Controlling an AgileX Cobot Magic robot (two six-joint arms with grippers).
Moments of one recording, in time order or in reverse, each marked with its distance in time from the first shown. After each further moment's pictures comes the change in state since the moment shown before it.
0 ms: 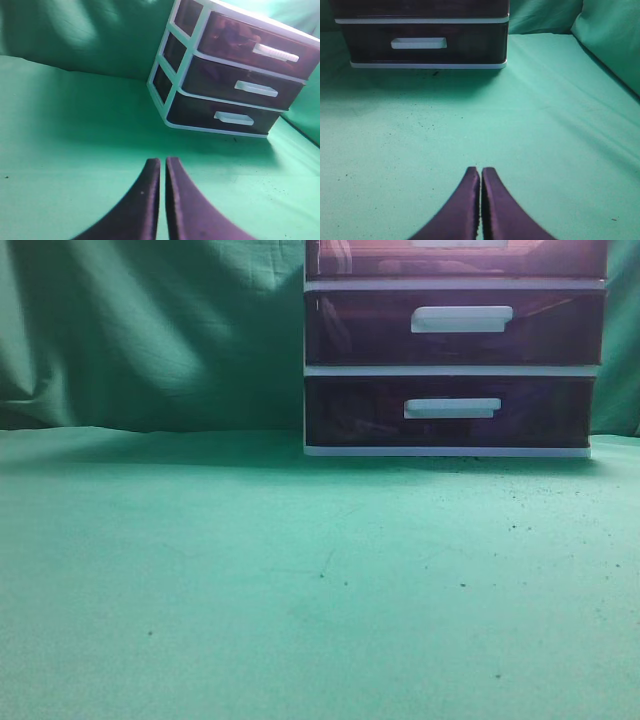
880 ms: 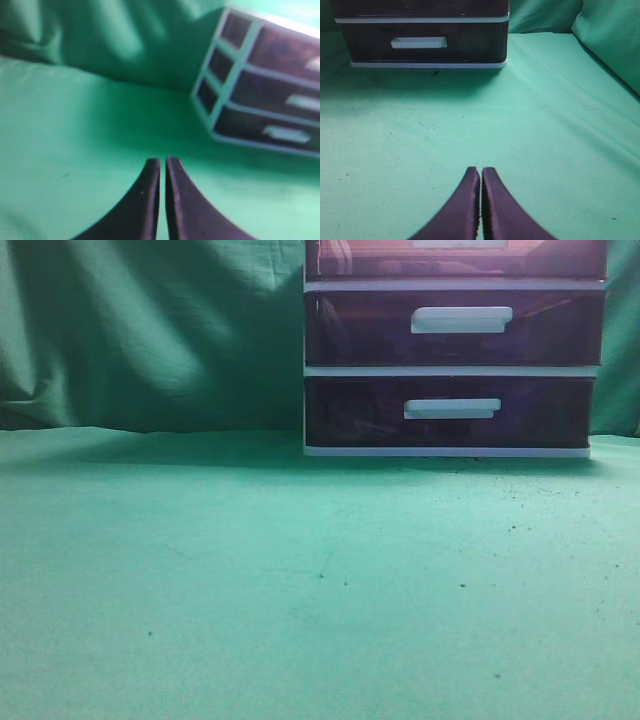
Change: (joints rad) left arm -0.028 0.000 0.040 -1.004 0.164 0.991; right arm 0.000 0.000 0.000 0.002 0.002 0.001
